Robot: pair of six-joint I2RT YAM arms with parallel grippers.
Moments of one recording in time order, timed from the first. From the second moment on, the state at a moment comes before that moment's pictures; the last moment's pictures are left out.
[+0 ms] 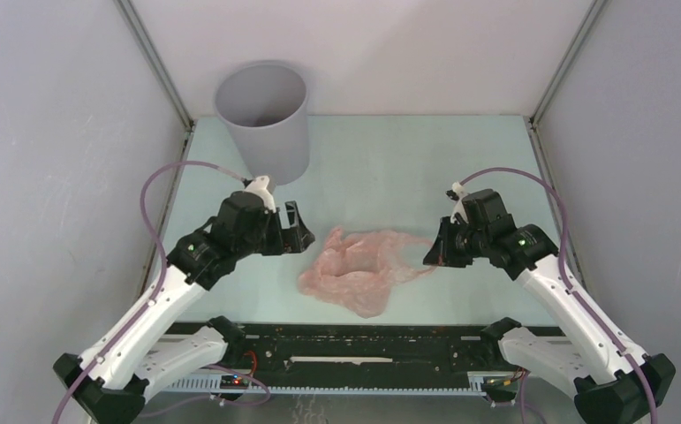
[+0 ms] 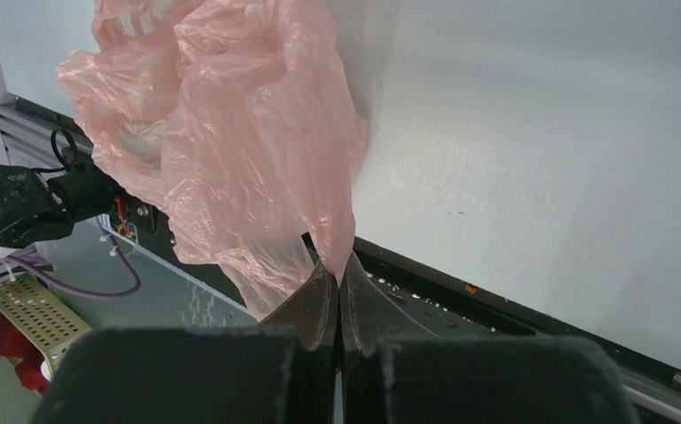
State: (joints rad) left arm -0.60 0.86 0.92 -0.75 -0.04 -0.60; right arm 0.46 0.93 0.93 -0.90 -0.28 0.53
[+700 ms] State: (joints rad) left arm -0.77 1.61 1.36 -0.84 -0.07 -0.42; right arm 0.47 0.85 0.93 -0.96 -0.26 0.55
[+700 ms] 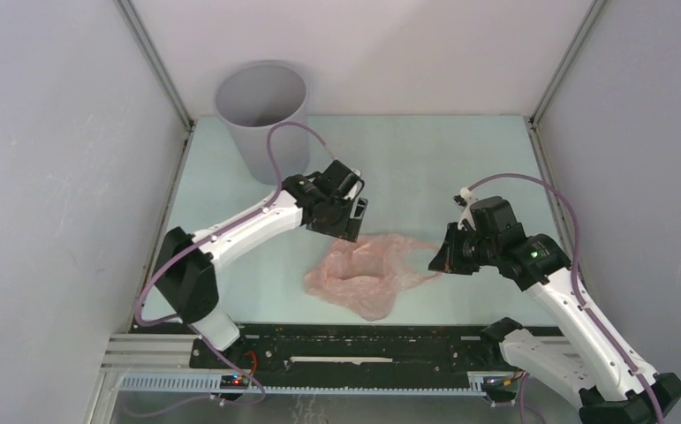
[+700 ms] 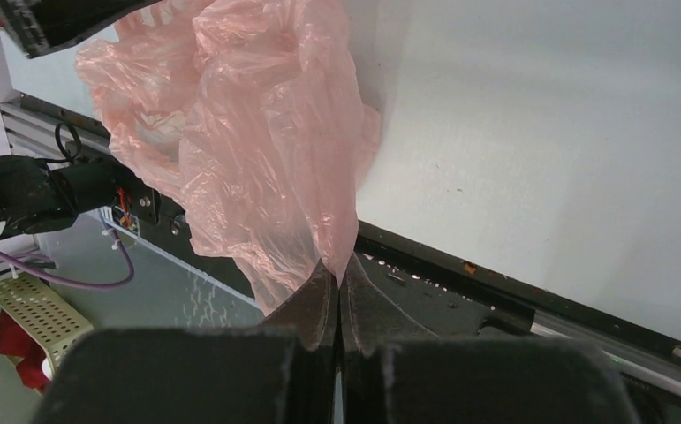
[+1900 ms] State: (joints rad) left arm -0.72 1.08 1.40 -0.43 -0.24 -0.53; right arm 0.44 0.74 1.14 -0.75 -0.07 0.52
